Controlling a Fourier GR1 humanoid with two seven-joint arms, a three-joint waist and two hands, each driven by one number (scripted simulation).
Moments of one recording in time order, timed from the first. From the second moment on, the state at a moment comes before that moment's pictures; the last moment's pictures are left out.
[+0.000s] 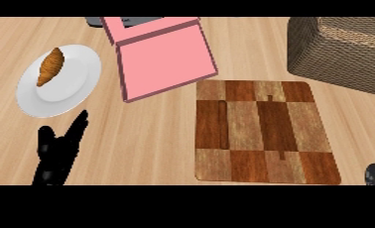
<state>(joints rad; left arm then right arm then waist) 0.14 0.21 0.00 -1.51 0.05 0.02 0.27 -1.03 -0.35 -0.43 -1.38 0.88 0.10 0.74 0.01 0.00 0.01</state>
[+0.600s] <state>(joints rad) 0.12 0.21 0.01 -1.50 0.05 0.00 0.28 -1.07 -0.50 -0.51 -0.97 0.83 -0.03 0.50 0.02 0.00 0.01</state>
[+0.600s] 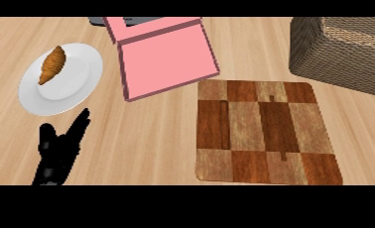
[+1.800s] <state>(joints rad) 0.13 0.19 0.01 -1.51 0.02 0.00 0.27 -0.98 -0.69 -0.59 -0.47 0.78 -0.25 0.14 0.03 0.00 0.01</state>
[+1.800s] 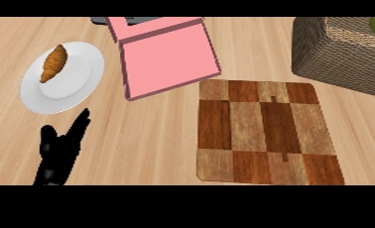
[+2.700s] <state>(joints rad) 0.14 0.18 0.04 -1.51 0.01 -0.01 0.29 -0.94 -0.87 -0.72 -0.42 0.62 -0.27 0.05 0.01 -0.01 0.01</state>
